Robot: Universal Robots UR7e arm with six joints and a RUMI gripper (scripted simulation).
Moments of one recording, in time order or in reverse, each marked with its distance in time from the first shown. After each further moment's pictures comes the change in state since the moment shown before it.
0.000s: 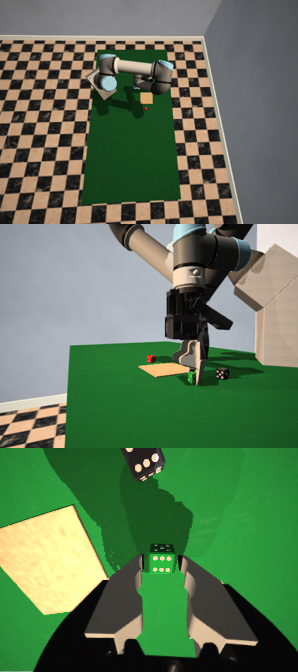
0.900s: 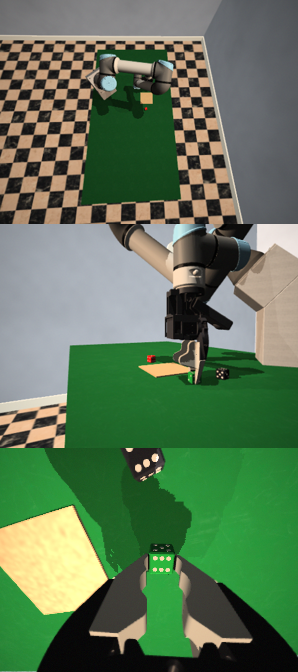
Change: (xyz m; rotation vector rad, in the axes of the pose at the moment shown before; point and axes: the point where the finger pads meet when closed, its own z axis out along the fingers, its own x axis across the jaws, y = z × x) arm 0.000 0.000 0.000 0.000 0.000 0.000
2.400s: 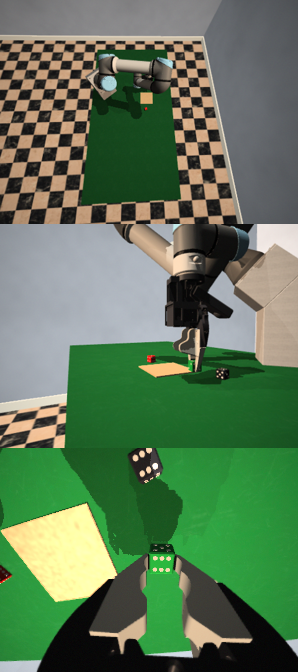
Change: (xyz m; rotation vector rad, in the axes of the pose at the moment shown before) arm 0.000 0.000 -0.029 -0.001 0.000 0.000
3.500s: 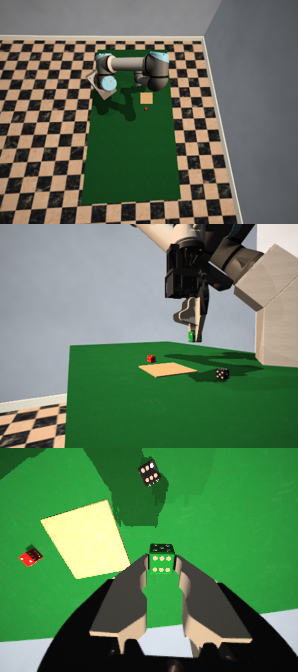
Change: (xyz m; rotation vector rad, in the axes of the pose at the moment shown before) arm 0.000 0.000 -0.071 0.001 -0.001 0.001
